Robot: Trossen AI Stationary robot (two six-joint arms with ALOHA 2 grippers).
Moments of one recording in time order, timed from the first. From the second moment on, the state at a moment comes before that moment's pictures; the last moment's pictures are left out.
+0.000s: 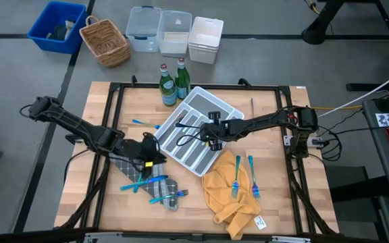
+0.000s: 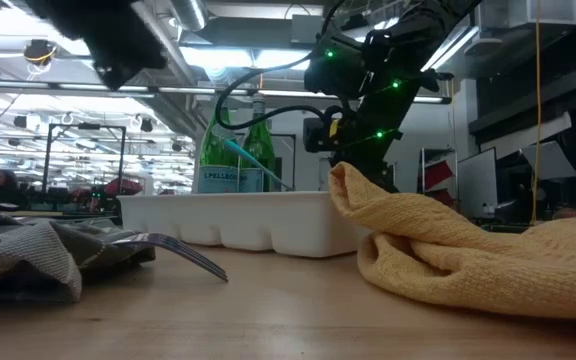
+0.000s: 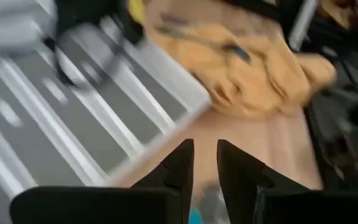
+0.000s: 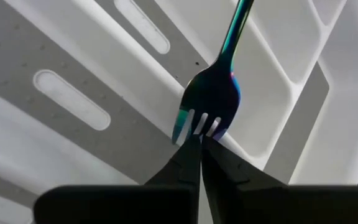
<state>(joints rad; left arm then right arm) -0.37 1.04 0.66 -0.20 -0.31 -0.51 -0.06 1.88 1.15 -0.36 0.44 -0.35</state>
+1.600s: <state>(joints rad) 0.39 1.23 0.66 -0.05 0.27 -0.59 -0.06 1.88 1.15 -0.36 0.43 -0.35</state>
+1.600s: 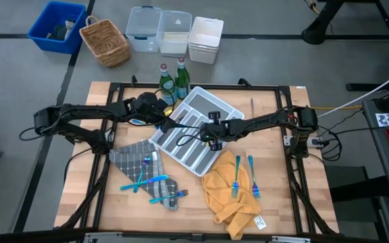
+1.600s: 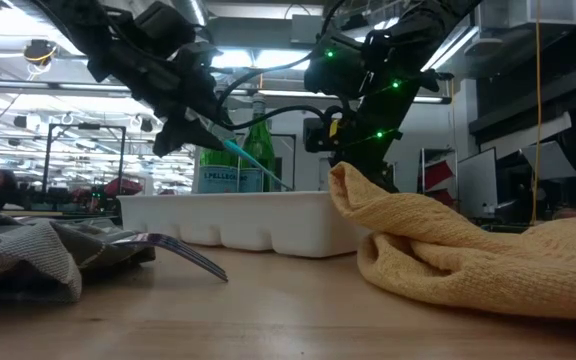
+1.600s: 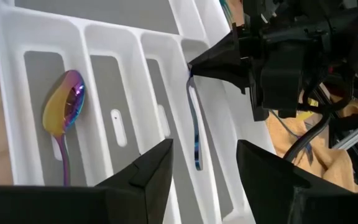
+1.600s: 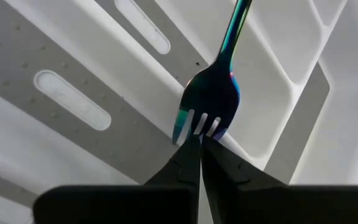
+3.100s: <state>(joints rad) 0.22 1.35 0.66 0.09 0.16 -0.59 -0.02 1.79 1.14 -0.43 0.50 -0.29</state>
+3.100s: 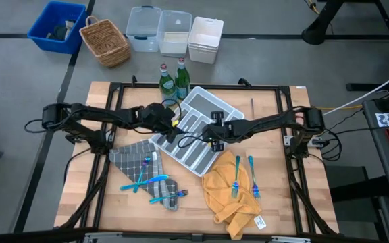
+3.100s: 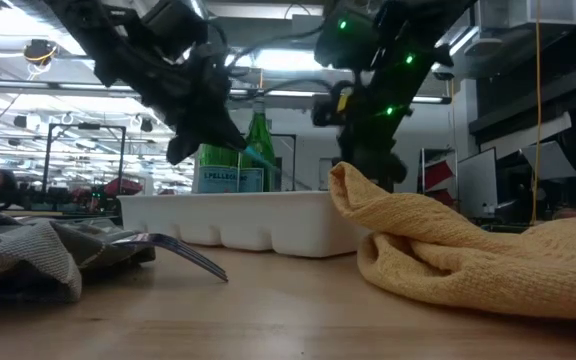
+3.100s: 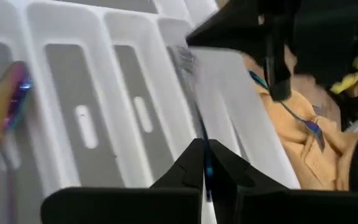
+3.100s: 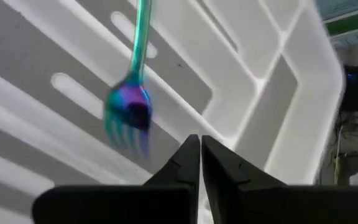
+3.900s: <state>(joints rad) -0.13 1.46 0.66 0.21 -0.46 -0.47 -0.01 1.60 1.15 -0.52 0.41 0.06</state>
